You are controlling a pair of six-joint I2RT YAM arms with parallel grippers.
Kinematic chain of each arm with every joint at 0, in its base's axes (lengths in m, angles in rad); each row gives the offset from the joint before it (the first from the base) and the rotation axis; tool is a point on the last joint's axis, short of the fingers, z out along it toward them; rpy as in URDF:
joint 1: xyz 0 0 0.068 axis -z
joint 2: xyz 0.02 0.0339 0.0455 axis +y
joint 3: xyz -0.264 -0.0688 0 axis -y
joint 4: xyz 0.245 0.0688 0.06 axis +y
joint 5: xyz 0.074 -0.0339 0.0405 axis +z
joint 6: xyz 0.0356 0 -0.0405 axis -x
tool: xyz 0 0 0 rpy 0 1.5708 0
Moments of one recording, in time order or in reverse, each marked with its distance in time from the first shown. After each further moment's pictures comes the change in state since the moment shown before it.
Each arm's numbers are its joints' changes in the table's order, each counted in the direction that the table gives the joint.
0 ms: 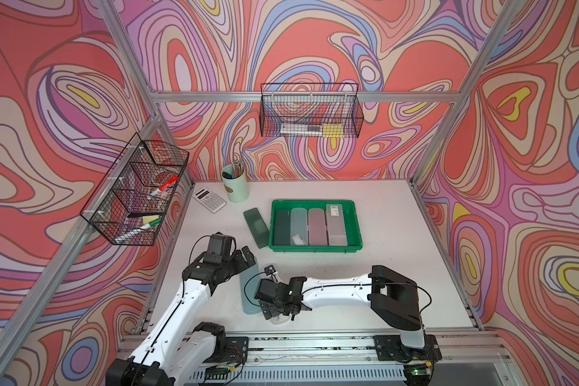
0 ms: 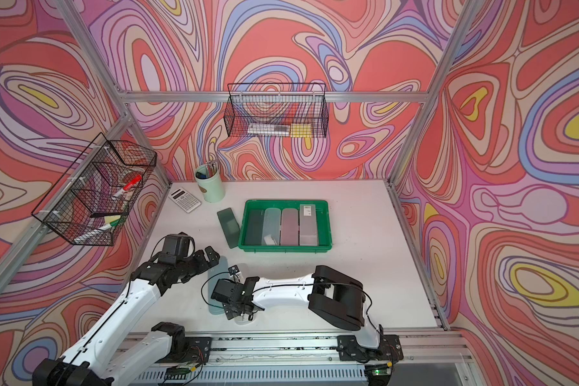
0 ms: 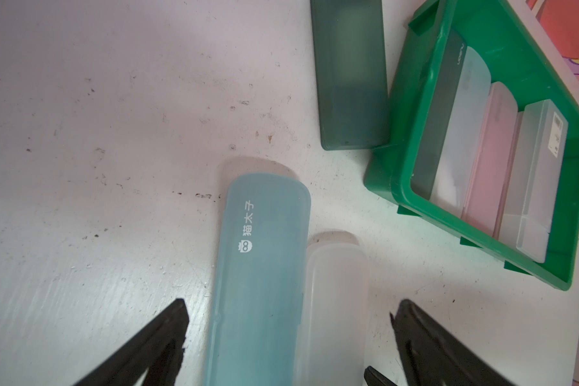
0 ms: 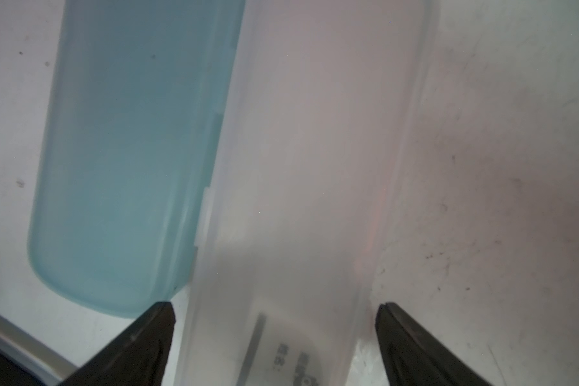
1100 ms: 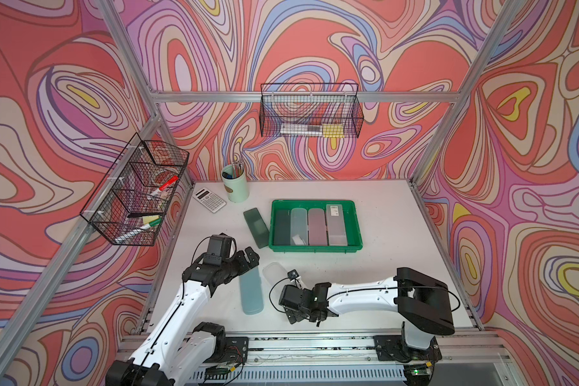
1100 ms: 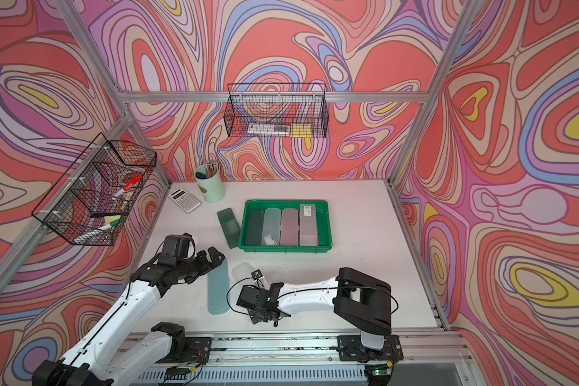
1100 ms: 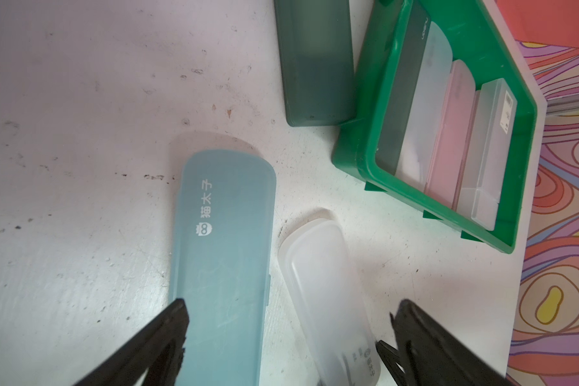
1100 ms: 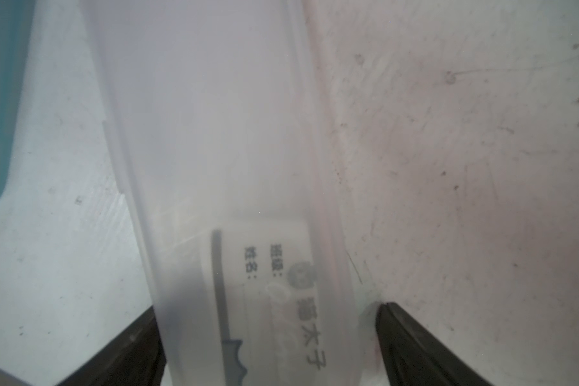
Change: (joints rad) left arm 0.000 -0.020 -0.006 -0.008 -0.124 0.019; right arm 0.014 -0.224 -0.358 -0.087 -0.051 0.008
